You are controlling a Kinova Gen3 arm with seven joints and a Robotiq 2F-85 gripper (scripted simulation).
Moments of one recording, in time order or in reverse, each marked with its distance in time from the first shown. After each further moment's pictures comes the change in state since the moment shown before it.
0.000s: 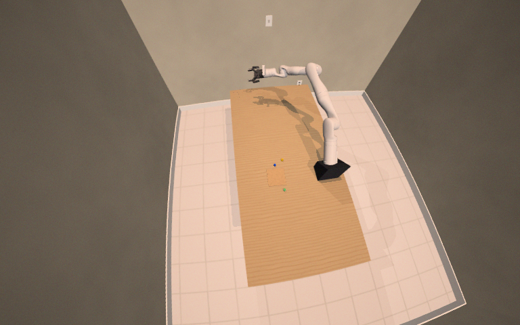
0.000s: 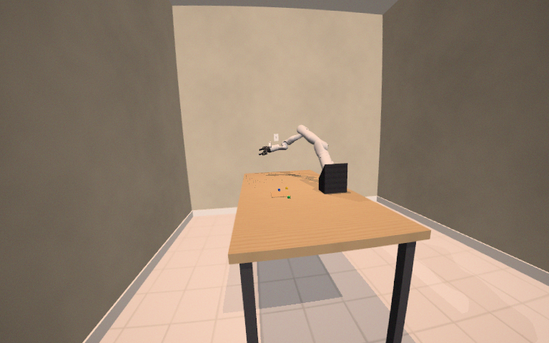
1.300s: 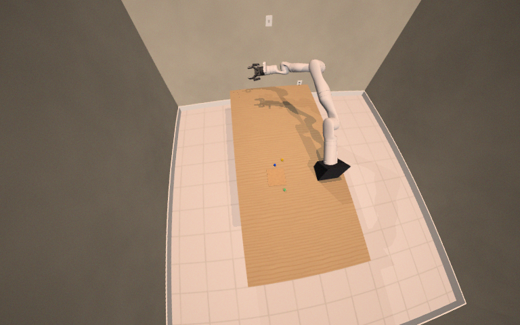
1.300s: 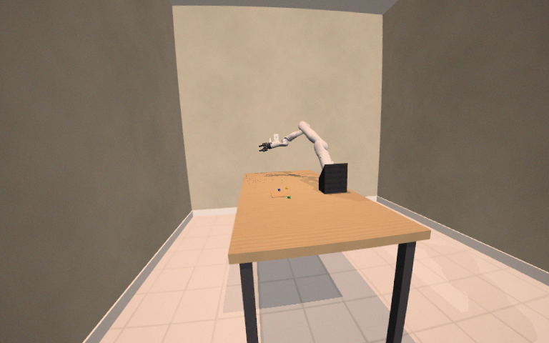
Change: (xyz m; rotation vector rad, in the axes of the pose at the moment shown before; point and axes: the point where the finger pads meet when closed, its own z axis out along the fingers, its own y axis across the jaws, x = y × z) arm 0.050 -0.001 -0.017 0.035 0.029 0.002
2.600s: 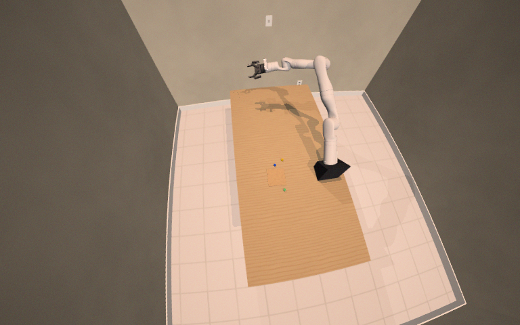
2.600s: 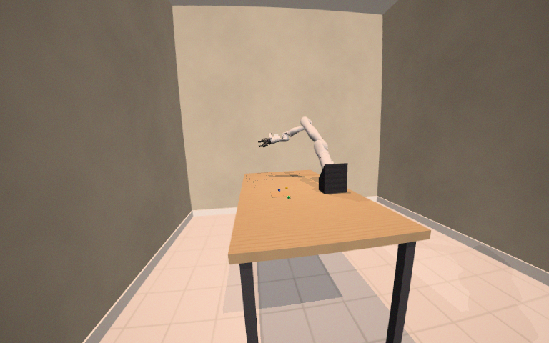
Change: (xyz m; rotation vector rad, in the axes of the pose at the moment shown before) arm 0.069 -0.016 -0.017 0.065 0.034 -0.019
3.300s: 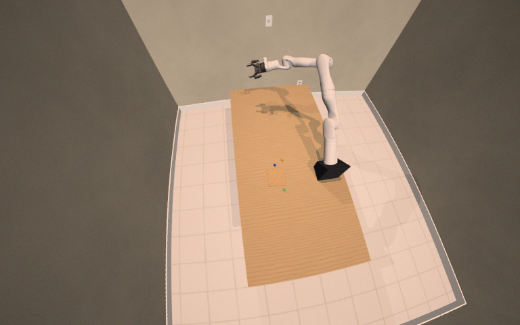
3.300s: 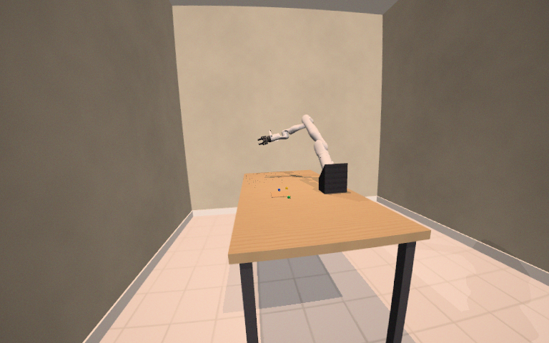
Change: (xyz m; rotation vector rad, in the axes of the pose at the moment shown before) arm 0.038 -0.014 -0.006 0.042 0.016 -0.019
